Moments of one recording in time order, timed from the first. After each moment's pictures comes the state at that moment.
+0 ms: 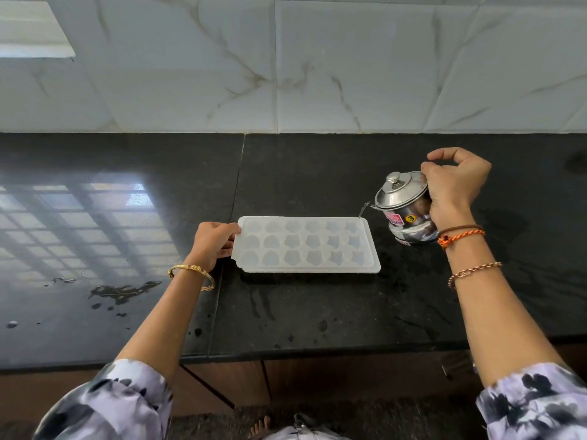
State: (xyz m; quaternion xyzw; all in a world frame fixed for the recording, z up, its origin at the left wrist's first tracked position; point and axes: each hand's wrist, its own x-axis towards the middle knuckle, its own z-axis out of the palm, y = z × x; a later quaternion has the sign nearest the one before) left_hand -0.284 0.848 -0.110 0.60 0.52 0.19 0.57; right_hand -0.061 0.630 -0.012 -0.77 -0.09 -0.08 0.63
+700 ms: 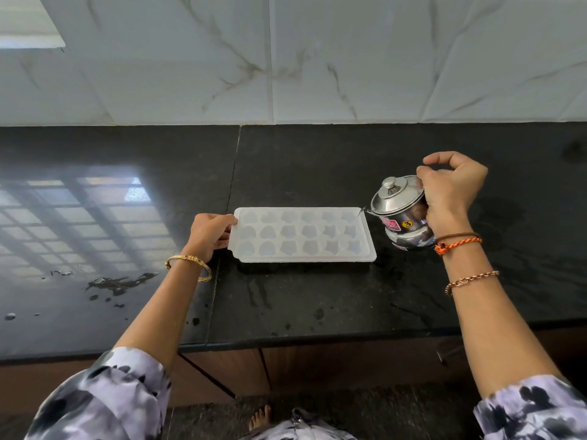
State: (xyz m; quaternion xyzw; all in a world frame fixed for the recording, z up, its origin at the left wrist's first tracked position) left_hand -0.285 0.844 -0.107 0.60 0.52 0.19 0.57; right_hand -0.076 0.615 -0.023 -0.78 -0.10 -0.08 0.62
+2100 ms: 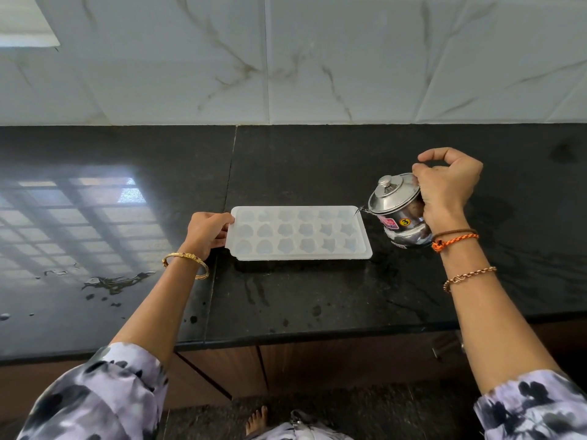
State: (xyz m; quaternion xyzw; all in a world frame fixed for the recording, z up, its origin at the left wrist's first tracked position) left_hand -0.283 0.847 -0.110 0.61 0.53 0.19 0.56; right_hand -0.081 0.612 -0.018 -0.79 -0.11 -0.08 0.60
